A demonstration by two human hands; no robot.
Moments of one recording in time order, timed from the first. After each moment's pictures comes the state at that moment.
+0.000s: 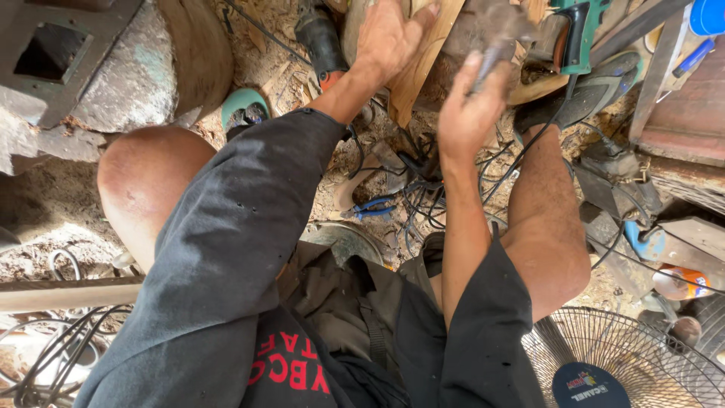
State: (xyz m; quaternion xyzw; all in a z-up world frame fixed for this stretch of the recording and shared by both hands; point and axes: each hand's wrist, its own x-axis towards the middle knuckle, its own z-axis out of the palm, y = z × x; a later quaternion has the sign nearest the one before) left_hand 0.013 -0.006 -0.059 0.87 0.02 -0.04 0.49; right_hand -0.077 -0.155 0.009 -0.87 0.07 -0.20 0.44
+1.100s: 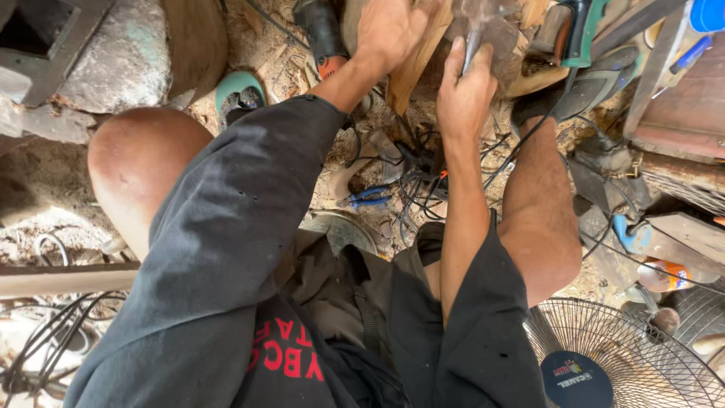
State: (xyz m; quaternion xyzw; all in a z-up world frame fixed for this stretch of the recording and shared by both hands) left_hand -0.009 -0.010 -0.044 0.89 0.00 -0.06 0.46; right_hand -0.084 -0.153 0.017 -0.90 0.14 0.00 0.42
